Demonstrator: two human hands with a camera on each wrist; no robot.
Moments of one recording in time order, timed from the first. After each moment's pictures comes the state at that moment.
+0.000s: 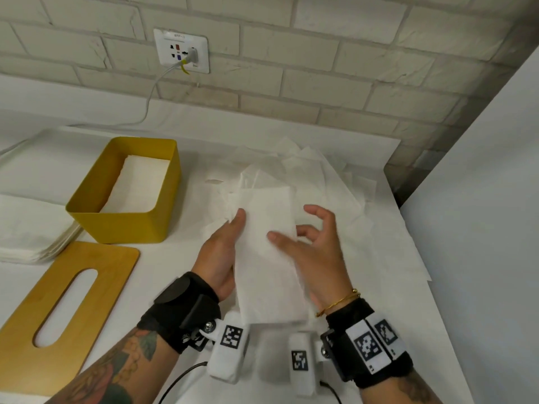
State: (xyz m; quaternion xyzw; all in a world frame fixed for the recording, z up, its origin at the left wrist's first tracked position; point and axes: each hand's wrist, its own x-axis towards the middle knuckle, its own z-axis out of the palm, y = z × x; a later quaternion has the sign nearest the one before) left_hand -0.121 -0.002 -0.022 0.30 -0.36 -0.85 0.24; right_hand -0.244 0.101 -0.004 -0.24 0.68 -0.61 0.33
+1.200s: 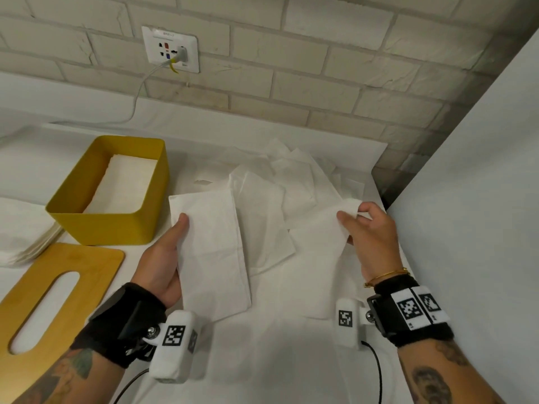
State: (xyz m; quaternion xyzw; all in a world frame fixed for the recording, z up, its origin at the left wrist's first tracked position) left_hand -0.079 -0.021 -0.023 0.39 -0.33 -0.79 0.33; right_hand -0.343 0.128 -0.003 -0.22 0.75 -0.60 0.18
